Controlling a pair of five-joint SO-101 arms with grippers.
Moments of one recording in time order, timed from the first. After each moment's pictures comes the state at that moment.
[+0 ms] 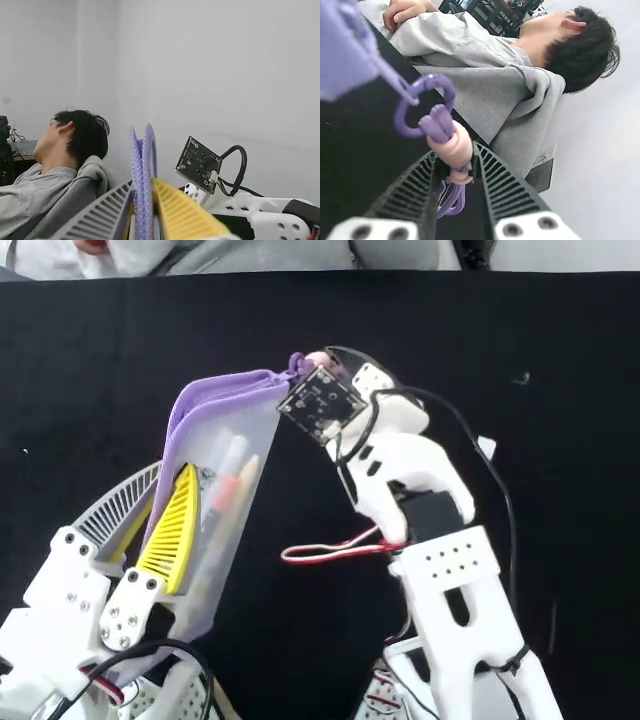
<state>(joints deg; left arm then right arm) 23.2 -102.6 37.1 50.4 0.0 -14.3 -38.5 42.2 23.5 38.3</state>
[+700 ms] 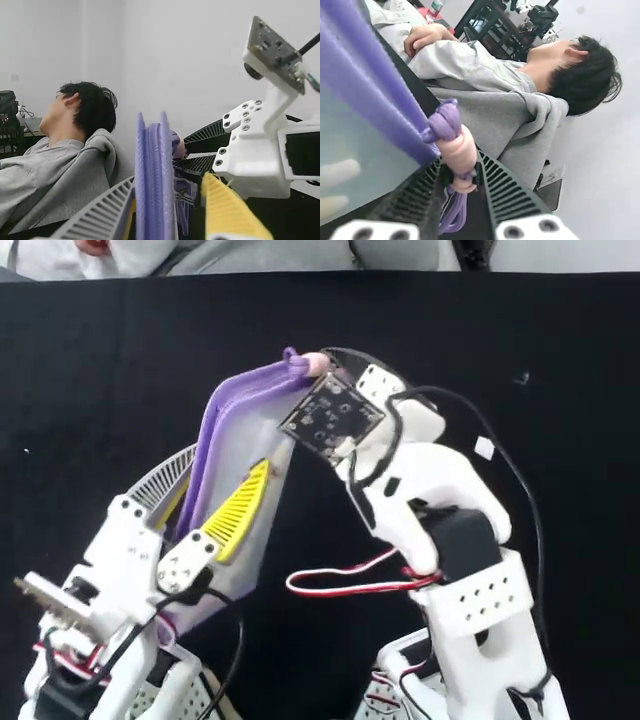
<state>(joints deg) 22.9 -104.2 58.9 40.2 -0.3 -21.8 -48.4 28.8 42.8 38.5</state>
